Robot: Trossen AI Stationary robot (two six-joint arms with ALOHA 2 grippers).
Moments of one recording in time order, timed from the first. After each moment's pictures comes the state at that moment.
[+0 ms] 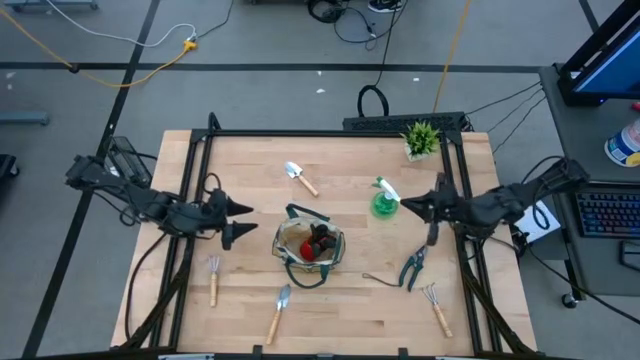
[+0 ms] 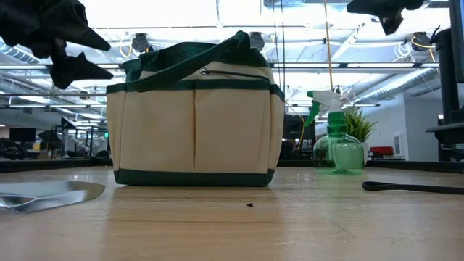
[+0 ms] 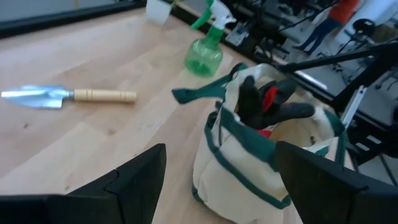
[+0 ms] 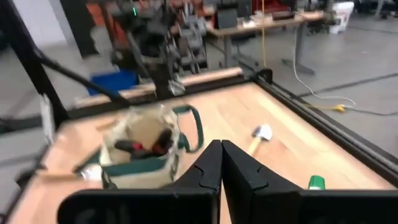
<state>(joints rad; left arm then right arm) -0.41 0.52 0.35 -0.21 -0.53 -0.66 0.44 0.62 0.63 -0.28 0.66 0.29</state>
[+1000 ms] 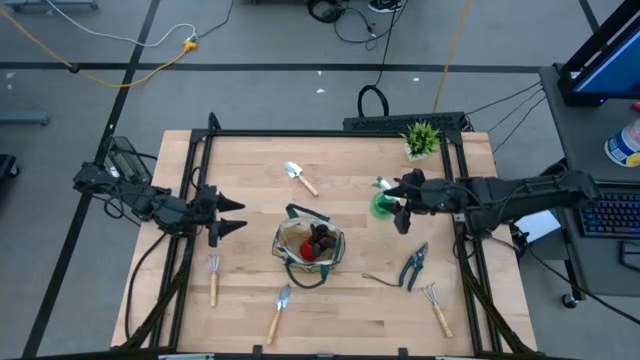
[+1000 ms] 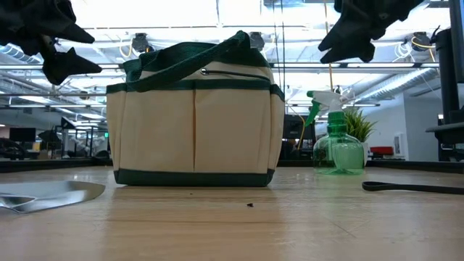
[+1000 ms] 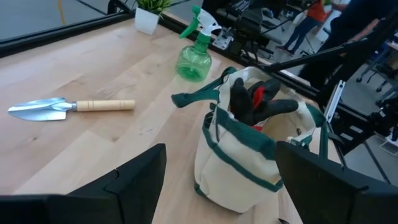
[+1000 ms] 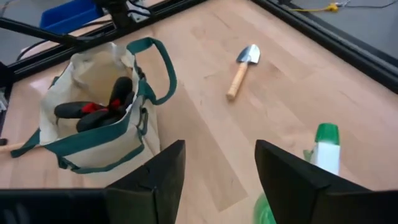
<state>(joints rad) -0.41 0.32 0.35 -0.38 -0.49 -0.59 0.06 0.90 0.75 -0.42 0.28 0.45</state>
